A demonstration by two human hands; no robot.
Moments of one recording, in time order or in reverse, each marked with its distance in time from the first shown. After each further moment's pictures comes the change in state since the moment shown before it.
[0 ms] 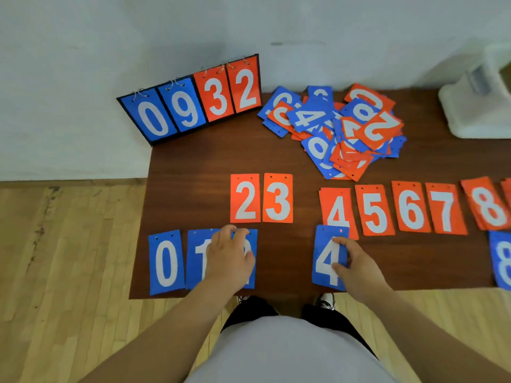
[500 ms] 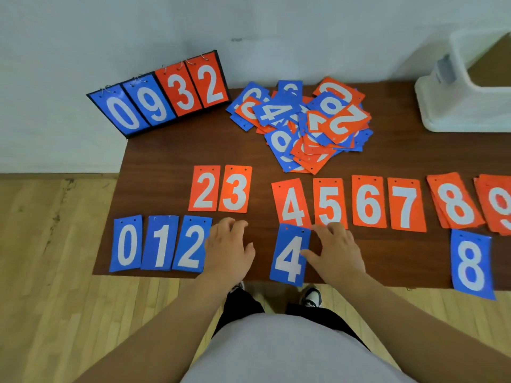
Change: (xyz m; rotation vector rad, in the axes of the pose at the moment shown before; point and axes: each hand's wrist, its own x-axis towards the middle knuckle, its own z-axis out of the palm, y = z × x) left_hand -0.026 0.138 0.033 0.046 0.072 -0.090; right_hand 0.026 0.051 -0.071 -0.475 0.055 -0.300
